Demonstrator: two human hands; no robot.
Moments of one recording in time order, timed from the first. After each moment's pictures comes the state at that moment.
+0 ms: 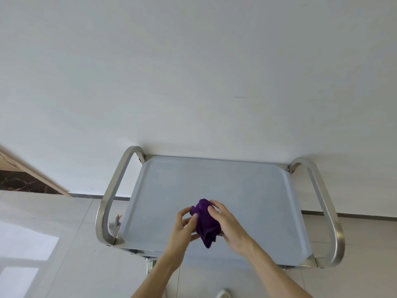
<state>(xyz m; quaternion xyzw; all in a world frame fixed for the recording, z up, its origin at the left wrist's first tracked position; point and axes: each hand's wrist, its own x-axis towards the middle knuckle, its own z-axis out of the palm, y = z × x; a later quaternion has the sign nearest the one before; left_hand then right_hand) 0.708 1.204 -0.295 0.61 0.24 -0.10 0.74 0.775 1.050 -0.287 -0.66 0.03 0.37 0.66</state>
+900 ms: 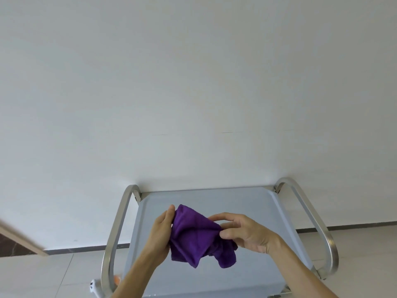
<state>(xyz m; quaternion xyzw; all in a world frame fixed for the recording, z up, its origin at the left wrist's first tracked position) 0.748 1.292 -0.205 0.64 0.19 -0.08 0.74 0.790 1.044 -0.197 -0.64 -0.12 0.41 0.64</state>
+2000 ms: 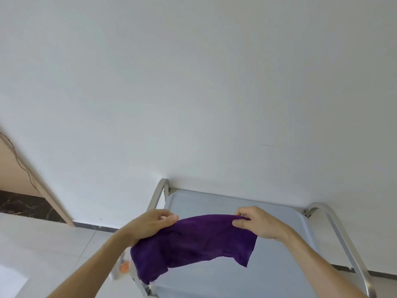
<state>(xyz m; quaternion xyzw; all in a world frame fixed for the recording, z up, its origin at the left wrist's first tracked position) 0.718 1.435 -0.185 0.80 0.09 -0.23 0.55 0.828 1.101 -0.171 -0.85 -0.20 0.32 0.38</state>
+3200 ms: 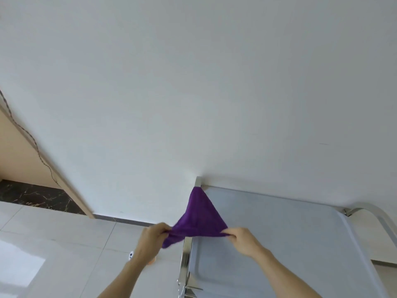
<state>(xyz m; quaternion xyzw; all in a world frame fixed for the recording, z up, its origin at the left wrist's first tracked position) 0.701 1.582 -0.319 0.89 0.17 -0.02 0.43 0.809 1.284 -0.315 -0.91 -0.17 0.30 0.24</state>
